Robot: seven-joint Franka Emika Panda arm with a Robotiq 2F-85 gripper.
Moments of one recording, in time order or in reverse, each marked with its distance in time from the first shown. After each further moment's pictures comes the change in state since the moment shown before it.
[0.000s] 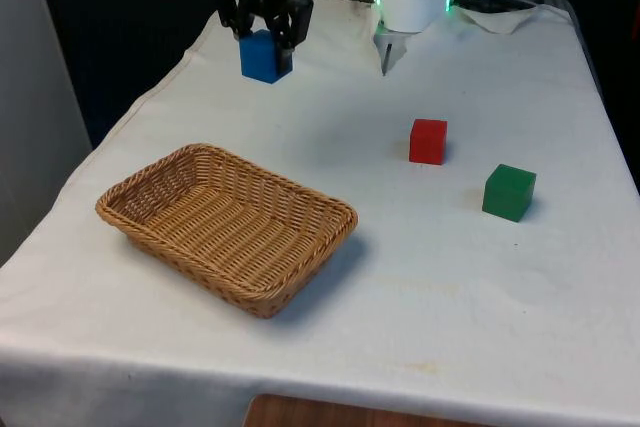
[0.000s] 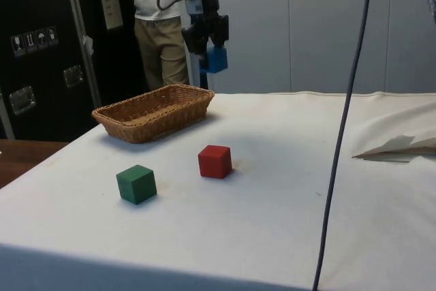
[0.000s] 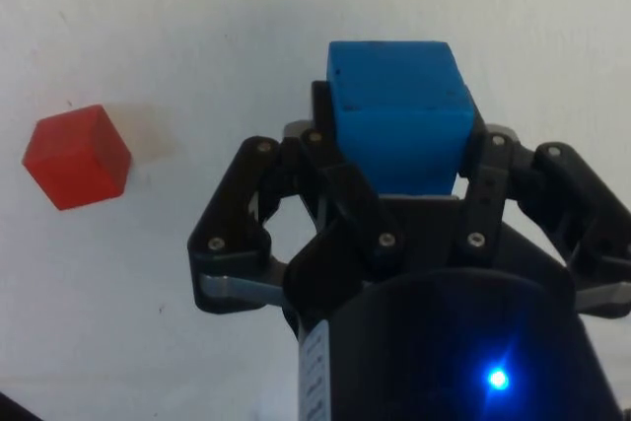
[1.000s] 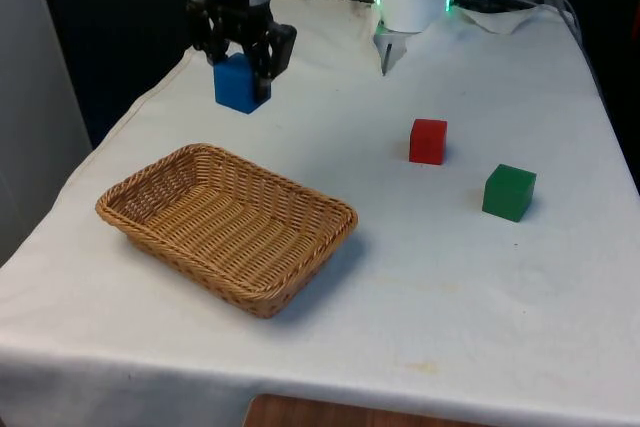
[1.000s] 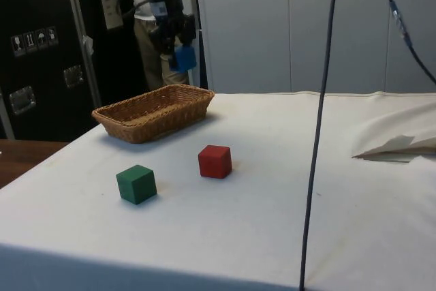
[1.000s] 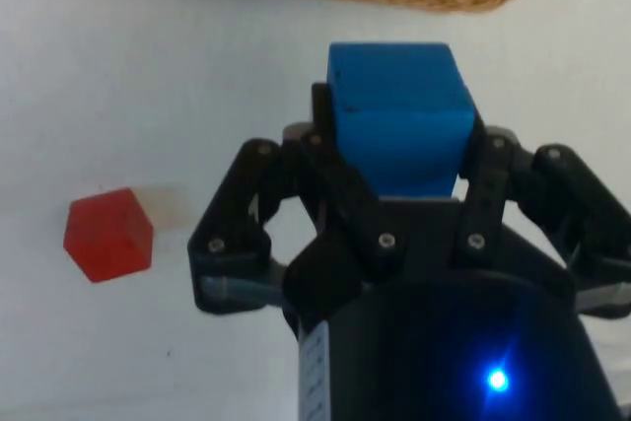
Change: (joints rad) arm -0.001 0.275 0.008 0.426 0.008 -0.180 -0.002
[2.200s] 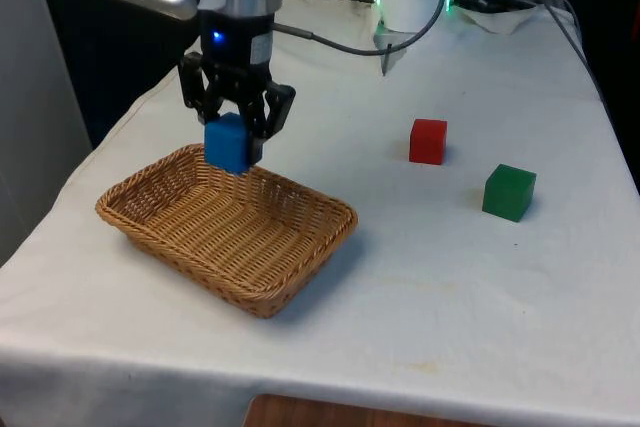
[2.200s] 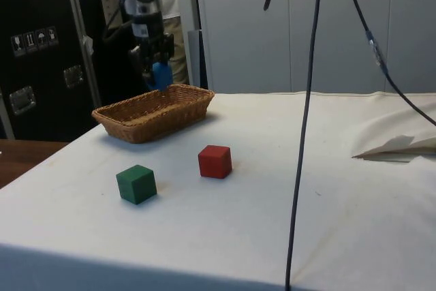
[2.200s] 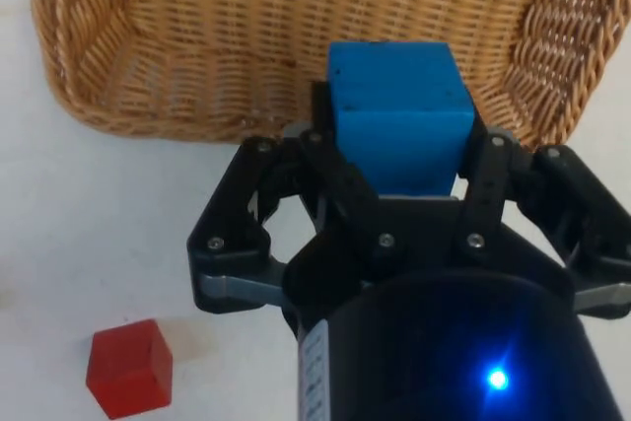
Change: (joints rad) arm 0.000 0.157 0.014 0.109 0.015 0.186 0.004
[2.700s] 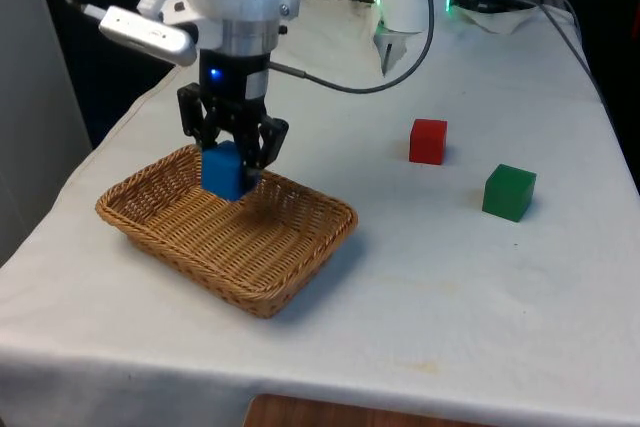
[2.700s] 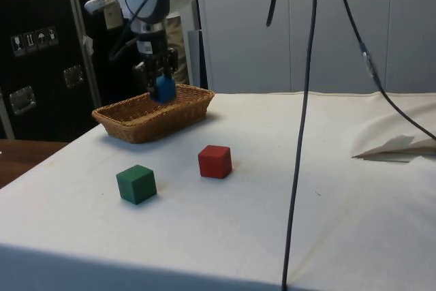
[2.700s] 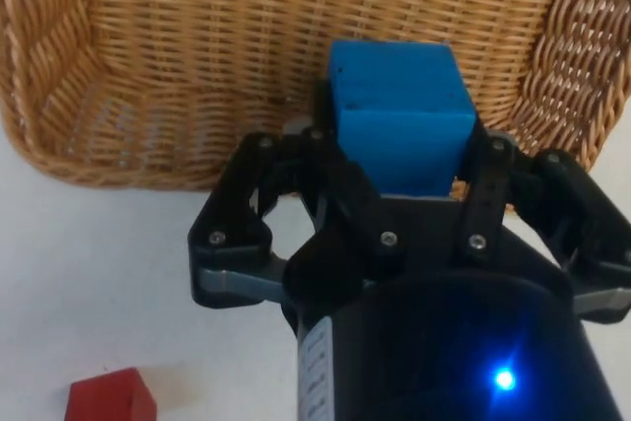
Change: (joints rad) arm -0.009 0.062 -0.002 -0.002 0.002 0.065 0.037
